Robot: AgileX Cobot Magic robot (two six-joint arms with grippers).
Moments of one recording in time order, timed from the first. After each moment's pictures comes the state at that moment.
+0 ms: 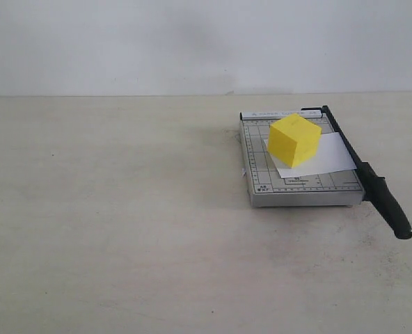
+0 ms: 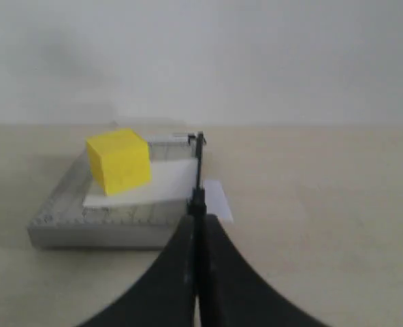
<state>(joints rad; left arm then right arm) 0.15 0.06 -0.07 -0.04 0.18 0.06 0.02 0.00 0.00 0.18 0.23 -0.17</state>
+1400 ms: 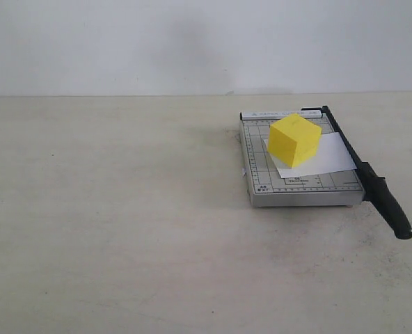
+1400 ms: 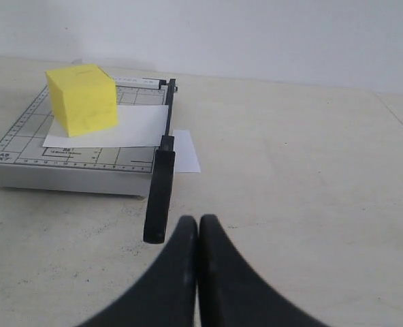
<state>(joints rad) -0.22 0.00 0.00 0.01 0.38 0.02 -0.04 0.00 0.00 0.13 0.33 -0.23</state>
